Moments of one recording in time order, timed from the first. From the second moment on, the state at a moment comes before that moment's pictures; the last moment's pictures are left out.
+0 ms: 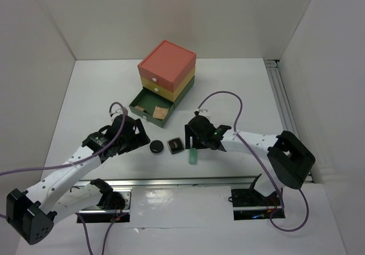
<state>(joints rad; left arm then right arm) -0.56 0.96 0.77 -0.72 -0.21 -0.88 0.84 1.47 0.80 -0.31 0.23 0.70</state>
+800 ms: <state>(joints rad) -0.57 0.87 0.75 -0.82 -0.23 -0.95 0.89 1.63 1.07 -0.31 0.34 0.42</state>
